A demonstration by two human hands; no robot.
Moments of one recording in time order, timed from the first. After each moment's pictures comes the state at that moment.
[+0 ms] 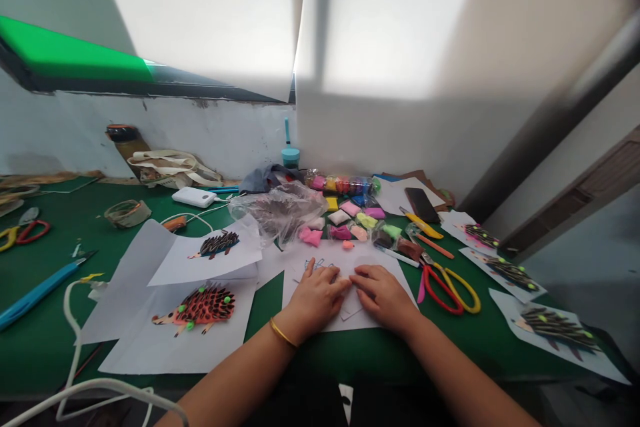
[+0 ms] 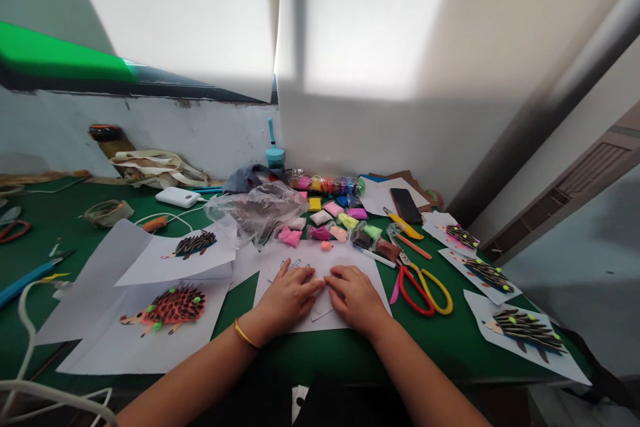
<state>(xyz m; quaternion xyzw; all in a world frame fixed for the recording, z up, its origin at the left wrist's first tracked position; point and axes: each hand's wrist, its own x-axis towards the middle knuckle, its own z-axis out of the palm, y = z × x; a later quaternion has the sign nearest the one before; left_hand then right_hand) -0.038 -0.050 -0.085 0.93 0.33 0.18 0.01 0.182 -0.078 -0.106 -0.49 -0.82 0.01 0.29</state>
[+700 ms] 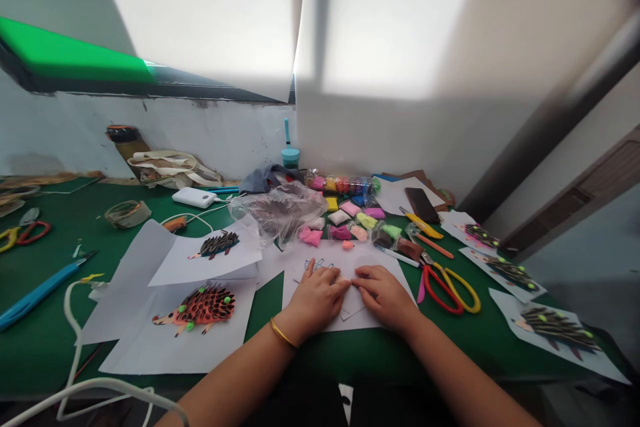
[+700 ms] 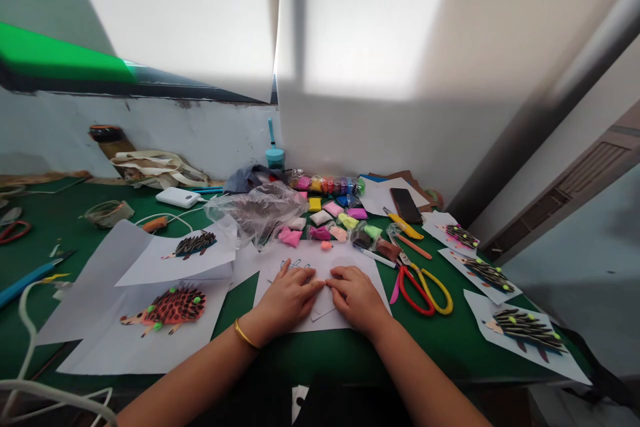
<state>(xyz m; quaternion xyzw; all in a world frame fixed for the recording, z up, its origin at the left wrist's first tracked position) -0.037 -0.051 -0.083 0.92 0.33 0.19 0.01 0.183 -0.077 -0.107 -0.49 -0.82 0.02 0.30</state>
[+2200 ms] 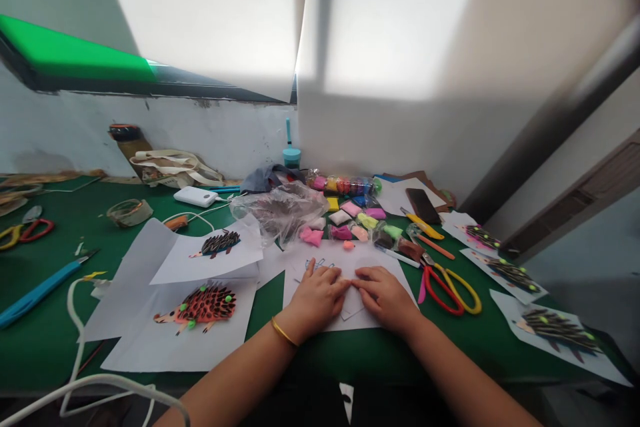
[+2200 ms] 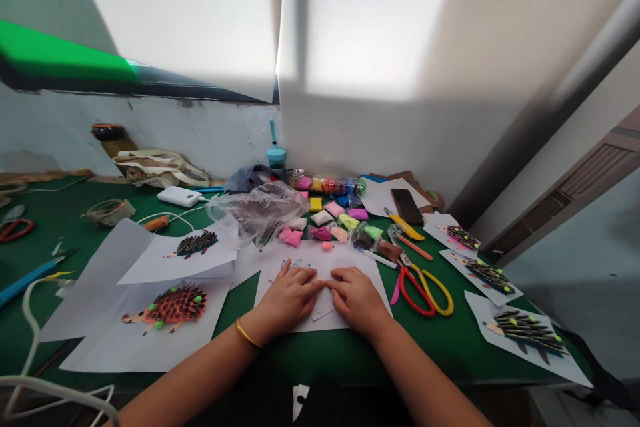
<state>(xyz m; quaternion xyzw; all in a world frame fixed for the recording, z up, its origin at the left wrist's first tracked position) -0.037 -0.050 -0.085 0.92 0.34 0.18 0.02 0.182 -0.079 -0.108 -0.48 -0.82 0.01 0.30</state>
